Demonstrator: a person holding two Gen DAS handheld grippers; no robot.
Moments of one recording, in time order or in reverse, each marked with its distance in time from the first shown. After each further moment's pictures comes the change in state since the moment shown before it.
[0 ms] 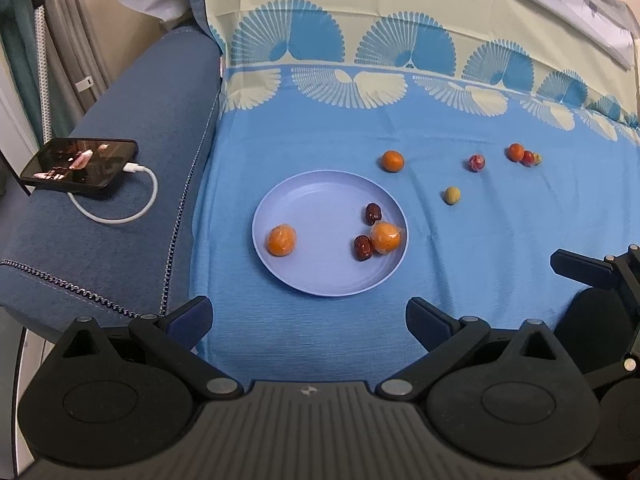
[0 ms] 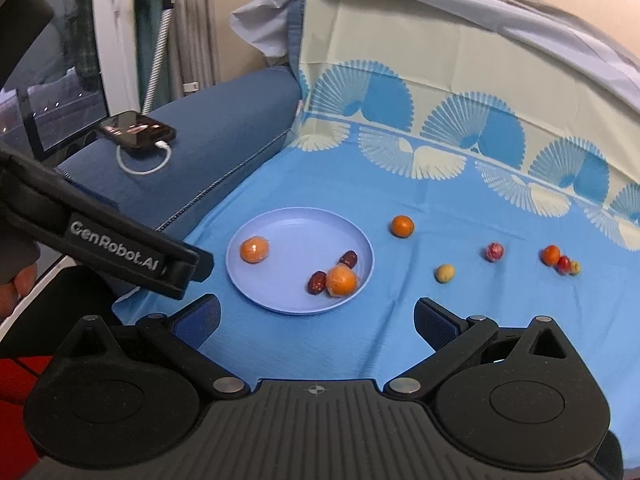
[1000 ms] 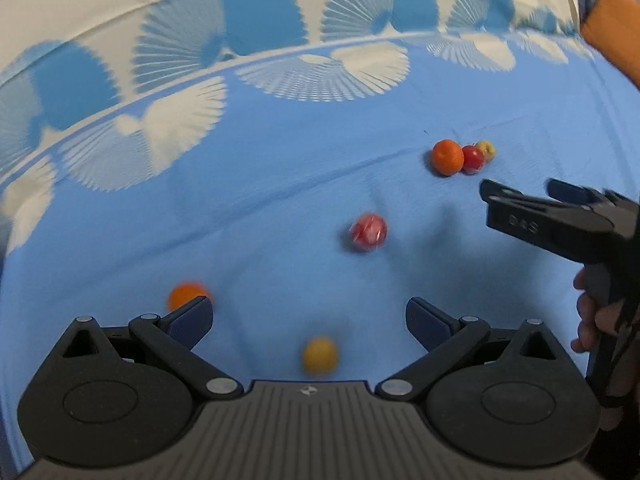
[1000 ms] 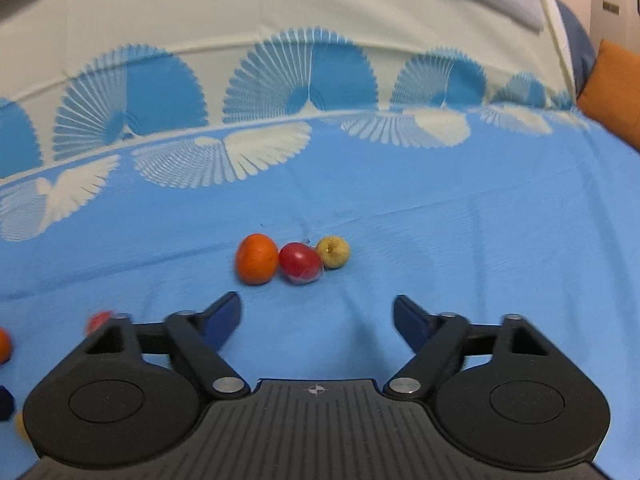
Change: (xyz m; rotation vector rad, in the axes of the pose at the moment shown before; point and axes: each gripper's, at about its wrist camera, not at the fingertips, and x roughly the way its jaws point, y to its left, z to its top) left arm 0.251 -0.226 0.168 0.371 0.039 -0.177; right arm 0.204 -0.346 -0.025 0.487 -0.015 -0.554
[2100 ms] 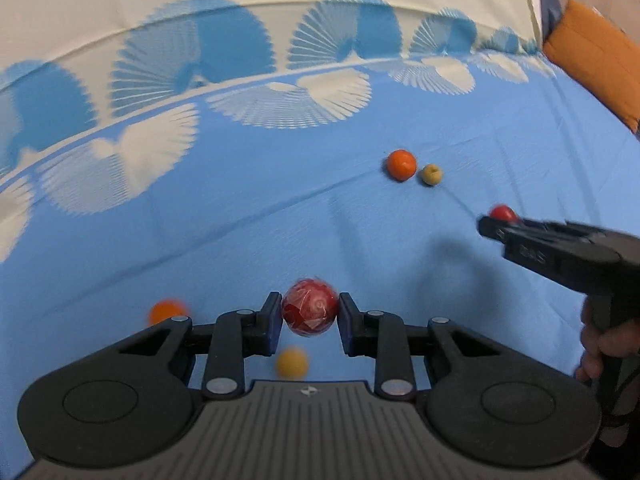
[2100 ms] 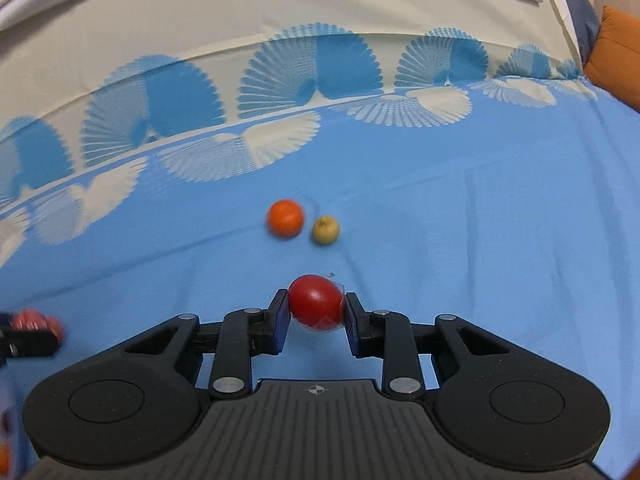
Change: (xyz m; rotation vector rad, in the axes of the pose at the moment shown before) left arm -0.048 0.016 -0.018 -0.016 -0.078 -0.105; right arm -0.070 -0.017 -0.004 0.063 0.056 0.108
